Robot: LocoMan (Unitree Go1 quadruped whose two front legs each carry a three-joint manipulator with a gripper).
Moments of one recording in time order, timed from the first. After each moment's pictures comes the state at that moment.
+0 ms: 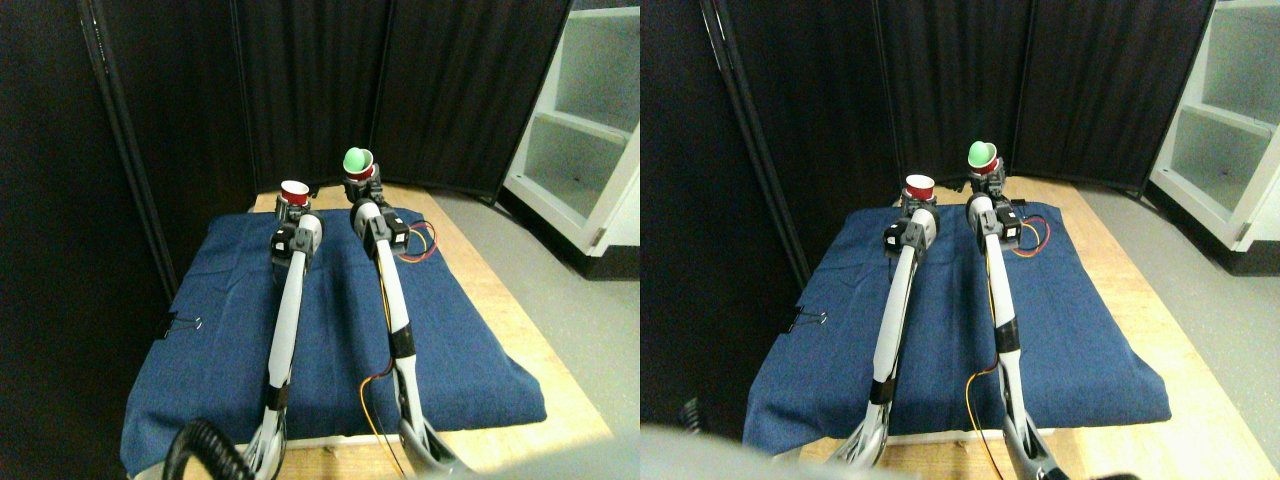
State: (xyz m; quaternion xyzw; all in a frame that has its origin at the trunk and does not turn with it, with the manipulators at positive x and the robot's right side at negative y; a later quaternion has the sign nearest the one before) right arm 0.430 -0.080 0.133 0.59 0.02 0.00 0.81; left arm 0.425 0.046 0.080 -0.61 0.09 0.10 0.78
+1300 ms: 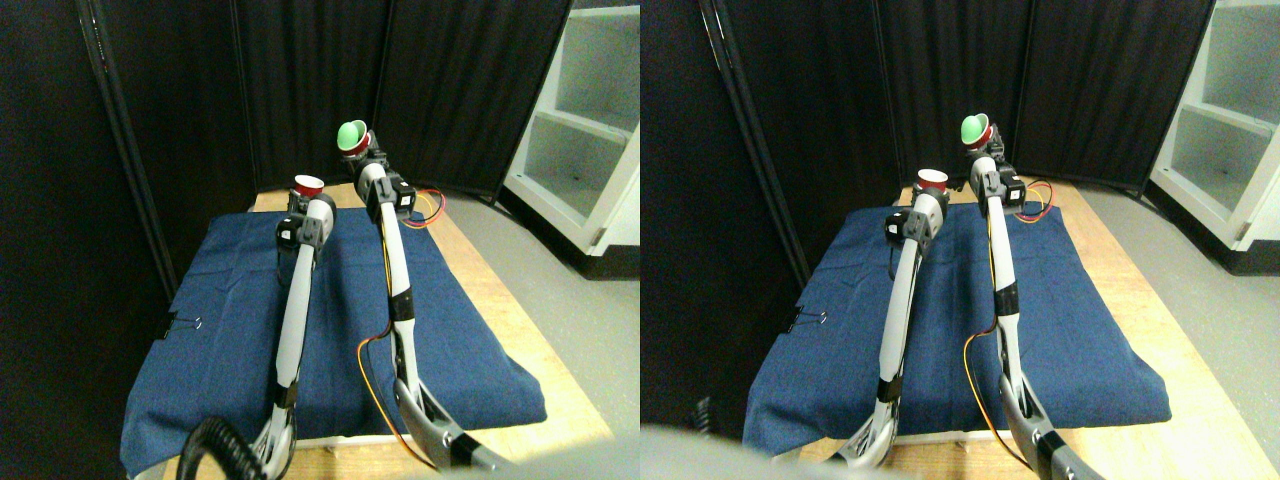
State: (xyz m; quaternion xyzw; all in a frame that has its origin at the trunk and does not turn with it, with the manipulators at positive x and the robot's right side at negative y) right arm 0.441 -0.073 0.166 0.47 0.04 0.05 0.88; left arm 0.407 0.023 0.103 -0.61 0.15 0.06 0.78
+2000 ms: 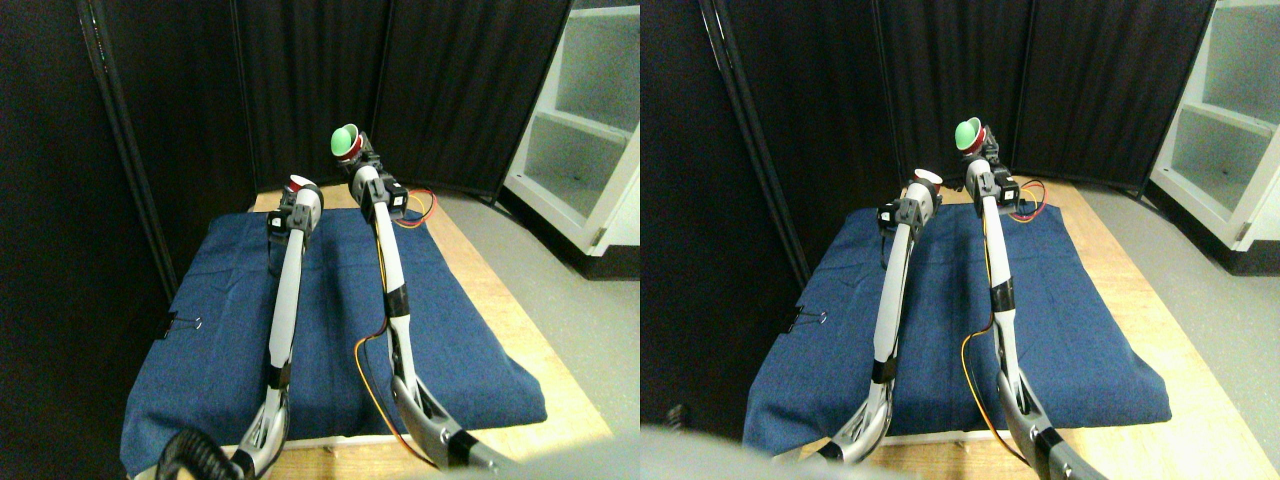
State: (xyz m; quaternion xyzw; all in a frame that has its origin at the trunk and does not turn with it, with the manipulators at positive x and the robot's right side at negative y) right arm 0.447 -0.061 0.163 0.43 0.06 0.09 0.90; left arm 0.421 0.037 0.093 -0.55 0.19 0.06 0.81
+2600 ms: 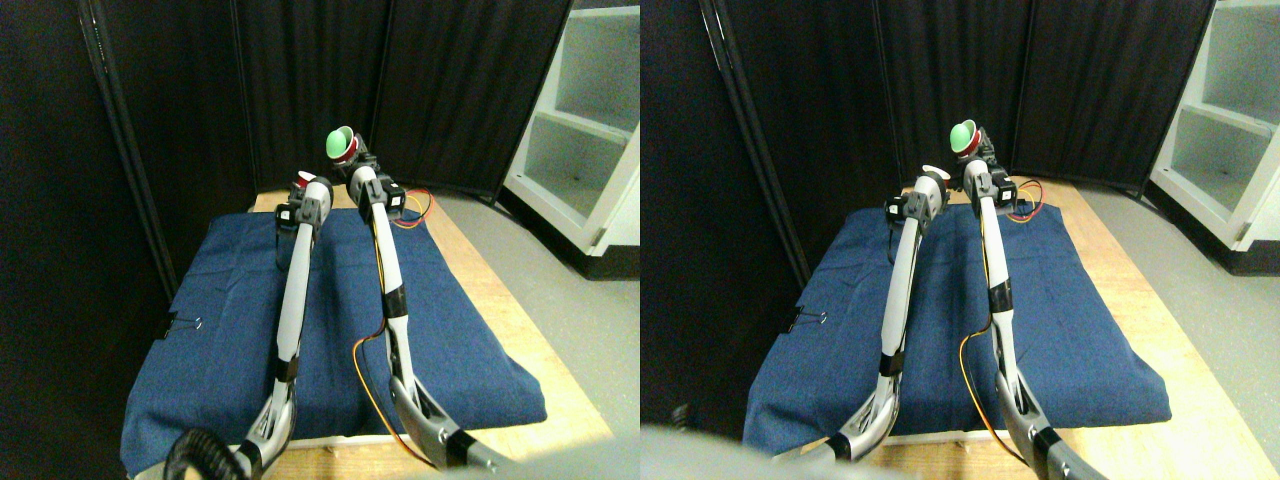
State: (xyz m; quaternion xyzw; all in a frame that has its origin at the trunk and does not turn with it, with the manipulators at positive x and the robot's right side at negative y) right arm 0.445 -0.054 0.160 0.41 0.07 0.10 0.90; left arm 0.419 0.023 0.102 -0.55 0.20 0.06 0.81
